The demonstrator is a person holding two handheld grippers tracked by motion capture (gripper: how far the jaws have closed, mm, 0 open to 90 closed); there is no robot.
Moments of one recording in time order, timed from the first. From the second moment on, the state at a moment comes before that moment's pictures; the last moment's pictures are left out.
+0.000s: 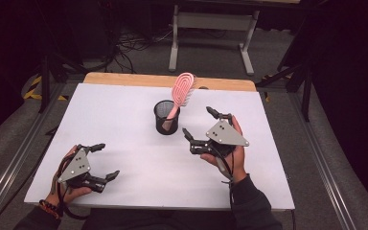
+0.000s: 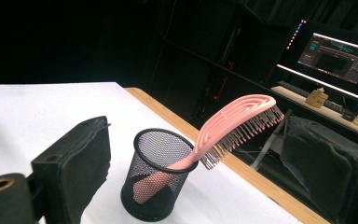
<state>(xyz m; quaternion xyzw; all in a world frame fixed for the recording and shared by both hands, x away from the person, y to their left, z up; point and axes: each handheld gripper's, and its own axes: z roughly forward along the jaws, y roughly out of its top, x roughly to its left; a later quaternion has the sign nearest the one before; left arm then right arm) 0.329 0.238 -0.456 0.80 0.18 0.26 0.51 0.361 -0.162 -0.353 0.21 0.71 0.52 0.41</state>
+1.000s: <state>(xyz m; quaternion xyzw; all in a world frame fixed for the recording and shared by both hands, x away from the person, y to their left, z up) 0.329 0.238 -0.455 0.80 0.18 0.25 0.52 0.349 -0.169 -0.369 0.20 0.73 0.50 0.42</state>
